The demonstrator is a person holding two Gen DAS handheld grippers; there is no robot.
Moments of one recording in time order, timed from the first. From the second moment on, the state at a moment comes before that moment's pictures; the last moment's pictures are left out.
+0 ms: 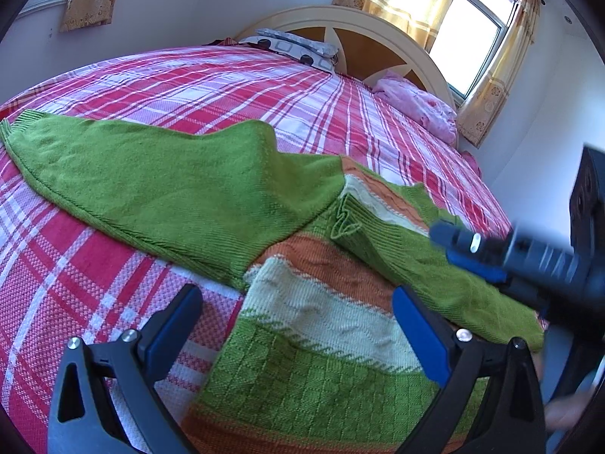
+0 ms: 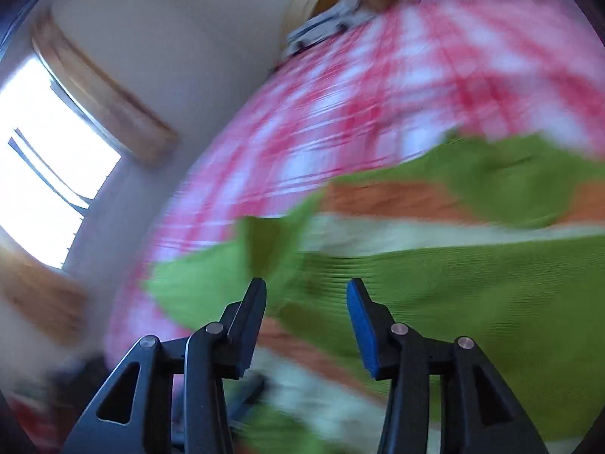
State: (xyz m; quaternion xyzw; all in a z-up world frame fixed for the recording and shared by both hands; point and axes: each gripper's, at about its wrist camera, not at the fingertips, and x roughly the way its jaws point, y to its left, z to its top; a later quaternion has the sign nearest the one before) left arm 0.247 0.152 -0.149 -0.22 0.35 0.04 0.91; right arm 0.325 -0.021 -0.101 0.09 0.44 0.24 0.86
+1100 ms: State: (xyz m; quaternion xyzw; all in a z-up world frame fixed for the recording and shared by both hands) left arm 0.259 0.416 -0.138 -0.25 0.33 0.35 0.84; right arm 0.144 -0.041 -0.052 0.03 0.34 0.20 0.92
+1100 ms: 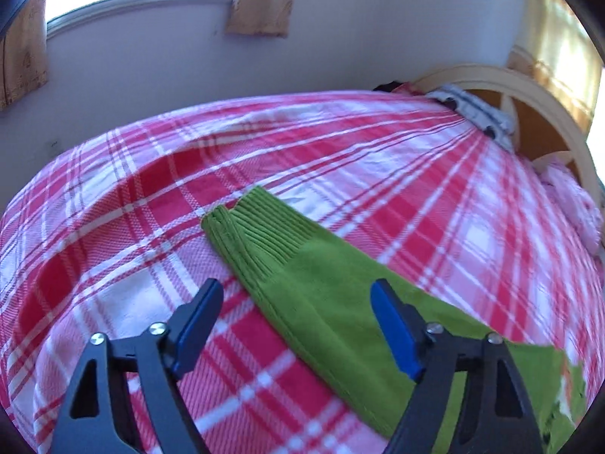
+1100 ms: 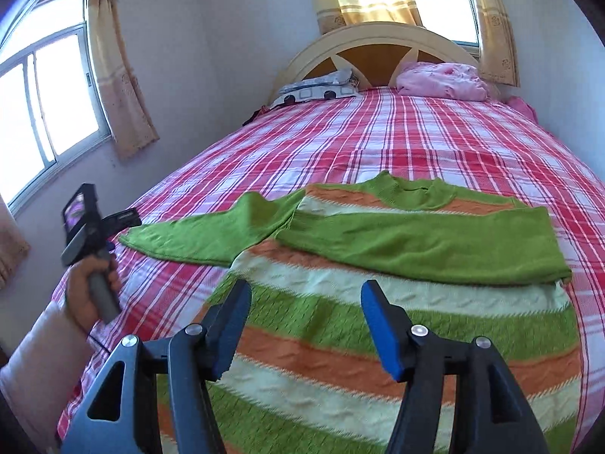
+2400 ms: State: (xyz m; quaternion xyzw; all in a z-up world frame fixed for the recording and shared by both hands) left arm 0.299 0.148 -0.014 -0.04 0.21 0.13 0.97; right arm 0.143 -0.117 -0.070 0.12 0.37 0.11 0.92
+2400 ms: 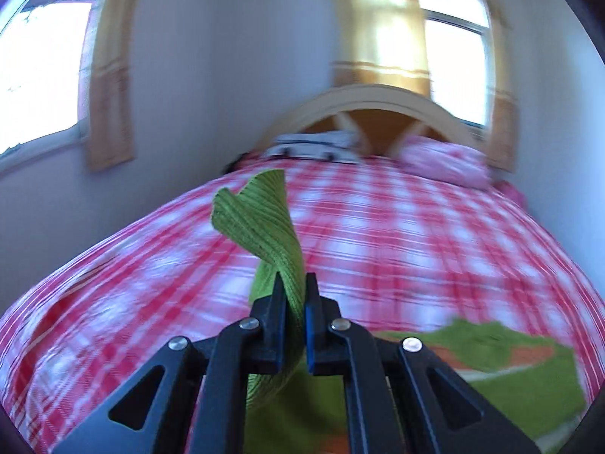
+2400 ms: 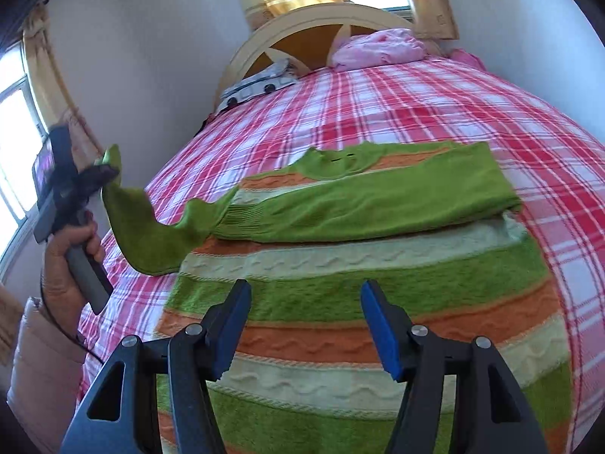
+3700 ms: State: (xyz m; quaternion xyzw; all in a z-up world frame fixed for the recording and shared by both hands) left arm 0.255 0.025 -0.096 0.03 0.37 0.01 0.93; right arm 0.171 -0.243 -0.037 0.10 0.32 -0.01 0.94
